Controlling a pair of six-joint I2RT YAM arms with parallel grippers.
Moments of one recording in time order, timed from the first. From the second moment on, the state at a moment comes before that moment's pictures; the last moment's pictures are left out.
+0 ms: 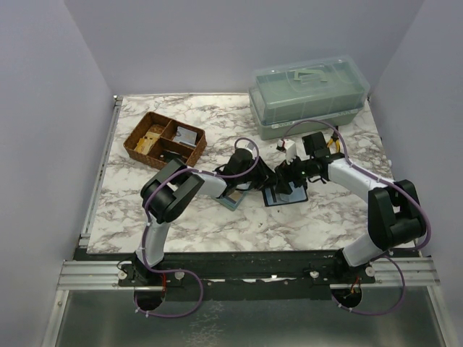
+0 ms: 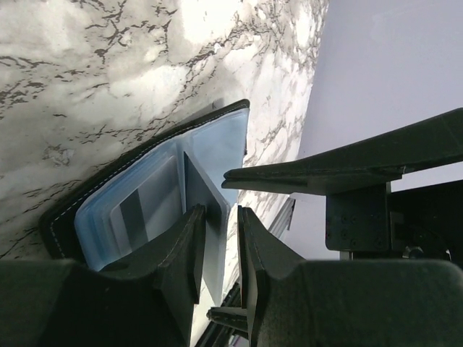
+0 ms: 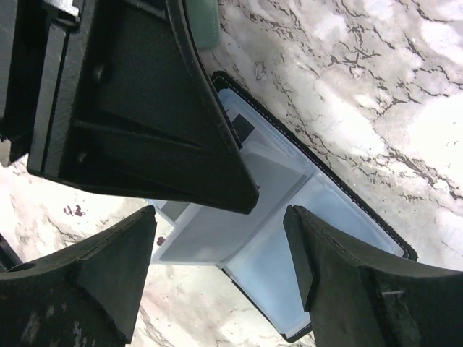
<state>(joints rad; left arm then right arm) -0.76 2.05 1.04 0.57 0.36 -1.30 0.30 1.56 0.92 -0.39 -0.54 -0.34</state>
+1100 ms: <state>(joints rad) -0.77 2.02 1.02 0.60 0.30 -1.30 0.24 1.57 0.95 -0.42 -0.46 -0.28</state>
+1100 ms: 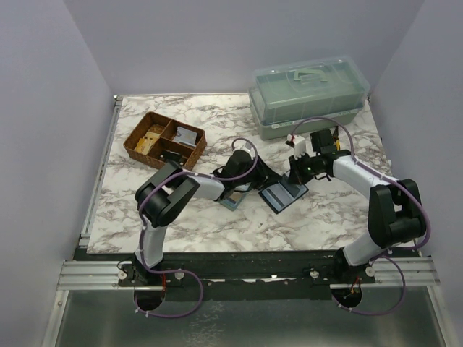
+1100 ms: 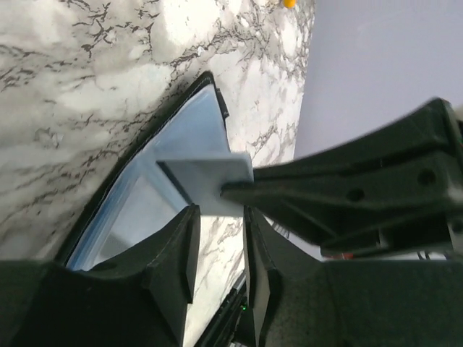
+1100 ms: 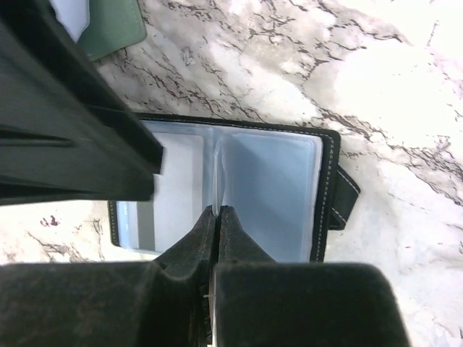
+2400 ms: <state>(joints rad) -0.82 1.79 0.78 0.92 0.30 -1.19 -0.11 1.55 0.68 0.25 -1.47 0.50</state>
